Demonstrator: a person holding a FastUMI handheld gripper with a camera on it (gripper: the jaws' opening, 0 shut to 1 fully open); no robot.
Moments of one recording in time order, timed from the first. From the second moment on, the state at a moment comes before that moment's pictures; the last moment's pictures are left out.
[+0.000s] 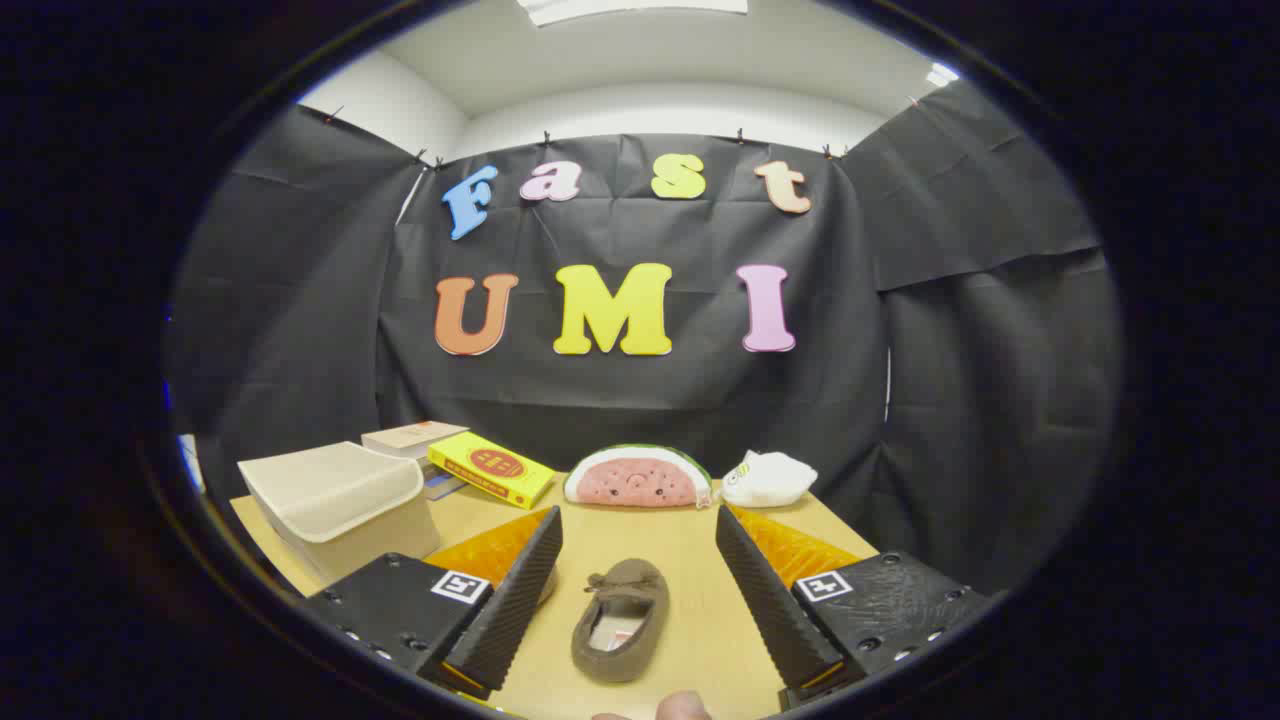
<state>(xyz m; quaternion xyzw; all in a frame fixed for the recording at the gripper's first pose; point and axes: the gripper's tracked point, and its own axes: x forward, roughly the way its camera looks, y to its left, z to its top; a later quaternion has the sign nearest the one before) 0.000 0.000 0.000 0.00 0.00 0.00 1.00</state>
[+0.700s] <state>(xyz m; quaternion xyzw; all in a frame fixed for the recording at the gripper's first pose) 0.020 0.004 -0.001 -0.01 0.01 0.01 1.00</state>
